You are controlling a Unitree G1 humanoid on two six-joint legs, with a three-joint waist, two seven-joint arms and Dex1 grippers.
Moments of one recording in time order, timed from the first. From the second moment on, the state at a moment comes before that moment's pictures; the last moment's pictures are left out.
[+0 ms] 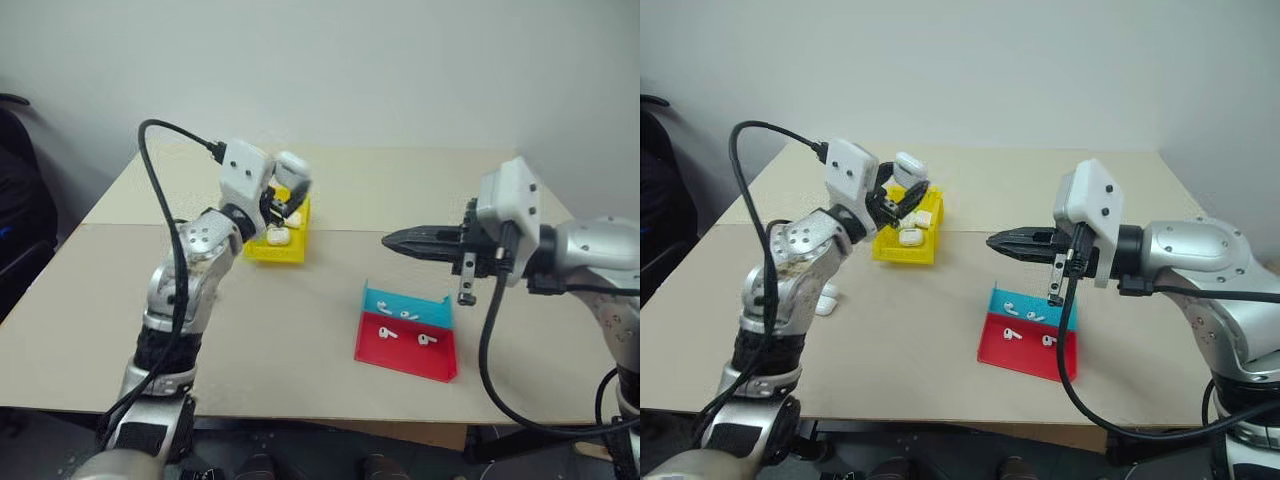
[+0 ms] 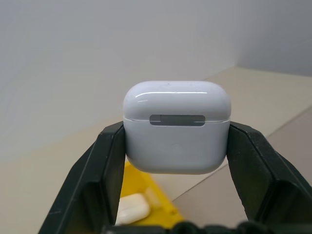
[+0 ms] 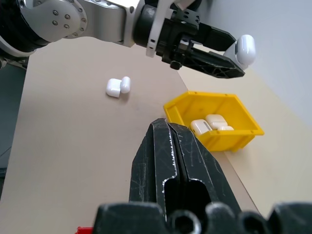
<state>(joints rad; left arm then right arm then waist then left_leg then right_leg) -0.80 0.34 -0.03 -0.02 -0.15 0.55 -0.23 -0.61 -0.88 -0.11 -0.53 0.71 0.71 0.88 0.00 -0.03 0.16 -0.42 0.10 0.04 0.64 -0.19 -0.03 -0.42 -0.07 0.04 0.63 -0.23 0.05</state>
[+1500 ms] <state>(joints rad) -0.22 0.75 0.31 -0.39 -0.71 0.51 -0.93 -0.18 -1.08 -0.42 -0.47 0.67 0.59 1.15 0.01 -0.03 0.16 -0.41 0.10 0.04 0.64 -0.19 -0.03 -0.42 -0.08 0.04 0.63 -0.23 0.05</state>
